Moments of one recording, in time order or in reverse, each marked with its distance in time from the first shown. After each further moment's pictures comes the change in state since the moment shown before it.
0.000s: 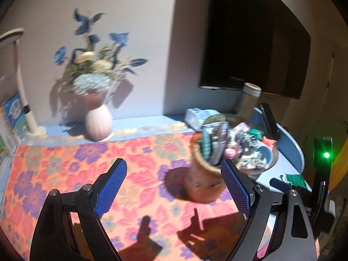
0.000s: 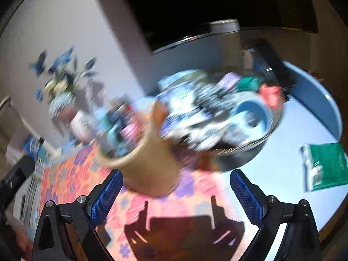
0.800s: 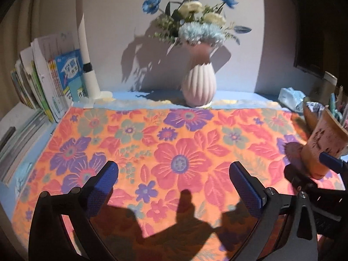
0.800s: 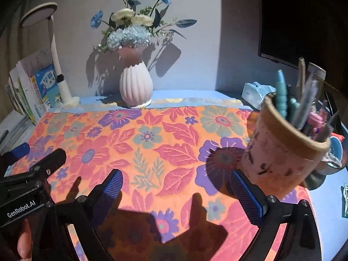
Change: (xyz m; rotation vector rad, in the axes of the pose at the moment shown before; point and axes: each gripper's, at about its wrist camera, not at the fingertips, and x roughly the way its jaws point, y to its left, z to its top) left arm 0.050 0.174 -0.079 -0.089 0.055 0.342; right arm 0.087 0.177 -0.069 -0.402 -0.069 -0.022
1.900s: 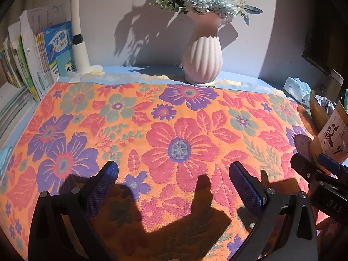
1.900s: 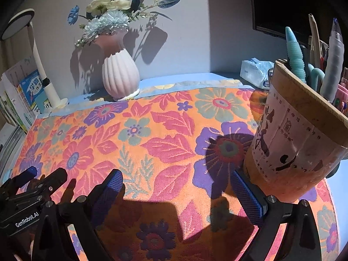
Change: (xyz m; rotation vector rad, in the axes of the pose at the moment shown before) left arm 0.043 0.005 -0.010 -0.047 0.123 -0.062; right arm 0.037 -0.017 -0.001 0.097 0.074 0.012
